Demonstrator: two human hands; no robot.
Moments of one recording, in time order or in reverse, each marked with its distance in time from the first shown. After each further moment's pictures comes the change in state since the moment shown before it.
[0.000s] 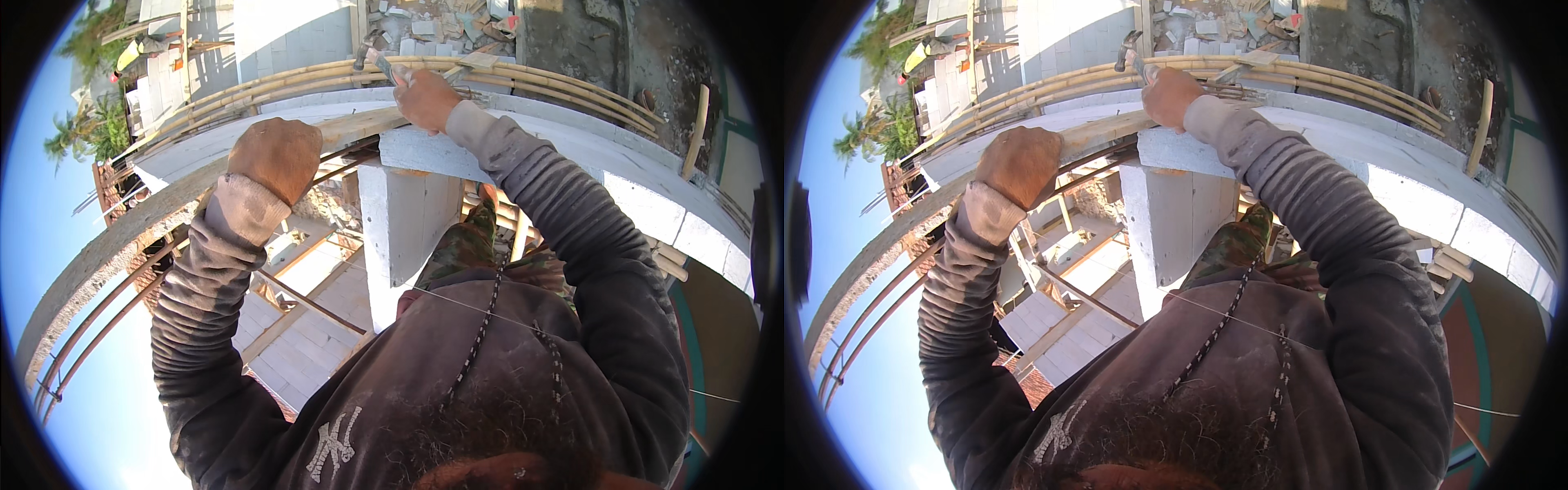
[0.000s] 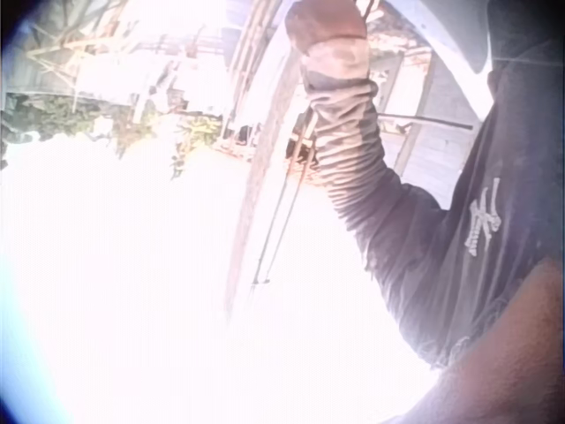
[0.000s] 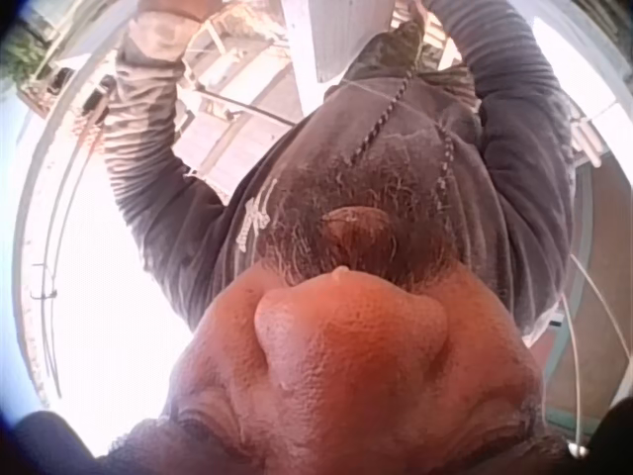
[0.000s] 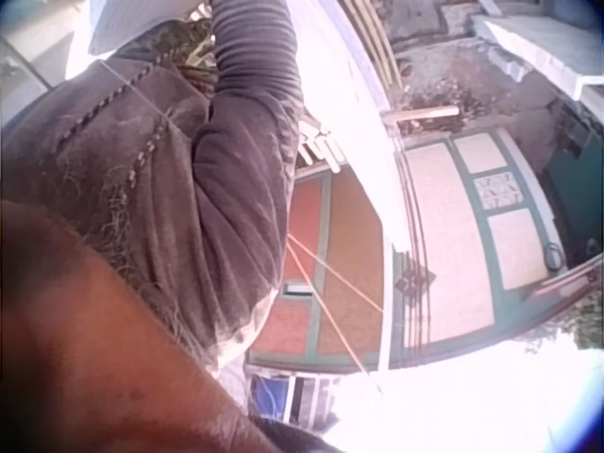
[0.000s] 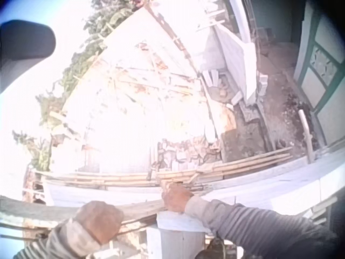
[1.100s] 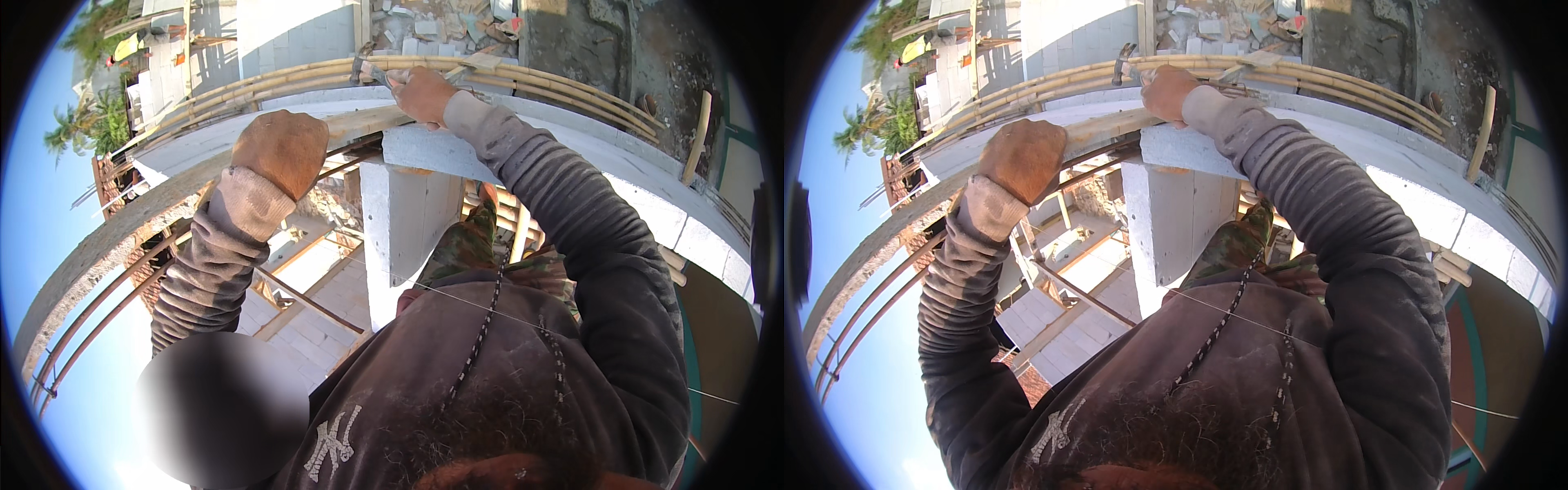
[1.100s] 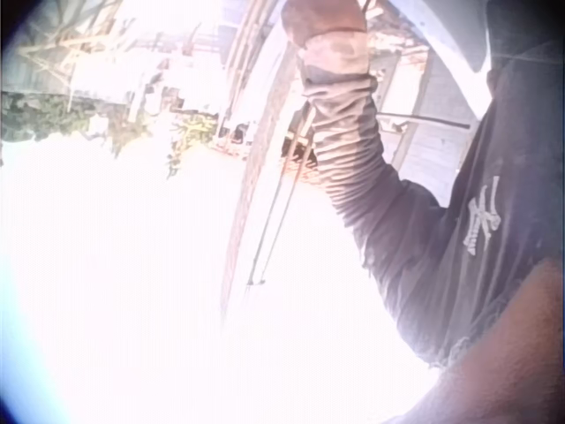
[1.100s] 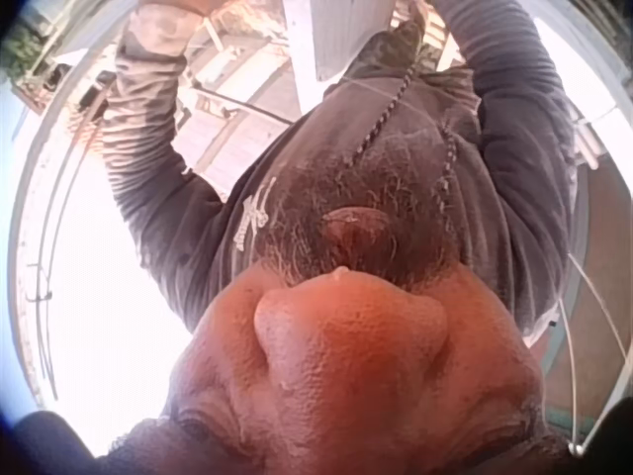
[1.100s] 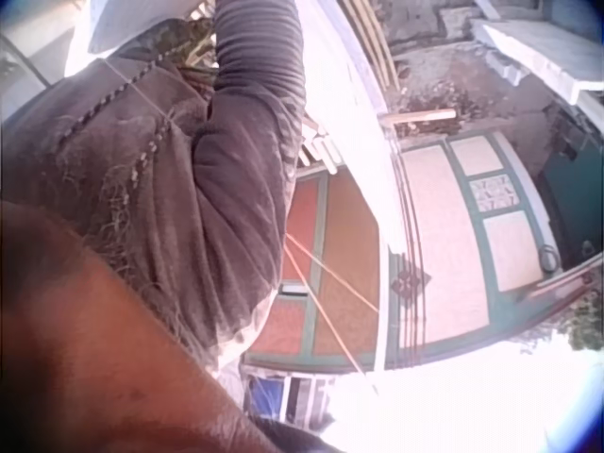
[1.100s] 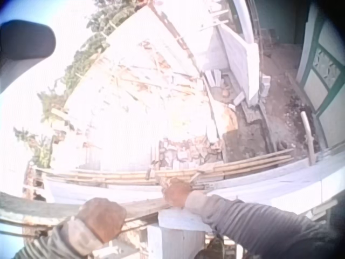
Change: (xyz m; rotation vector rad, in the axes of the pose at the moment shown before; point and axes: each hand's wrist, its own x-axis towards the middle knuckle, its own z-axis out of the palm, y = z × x) left_hand 0.004 0.002 -0.004 0.024 0.148 0.034; right_hand 0.056 0.046 0.009 -0.169 -0.077 -0.111
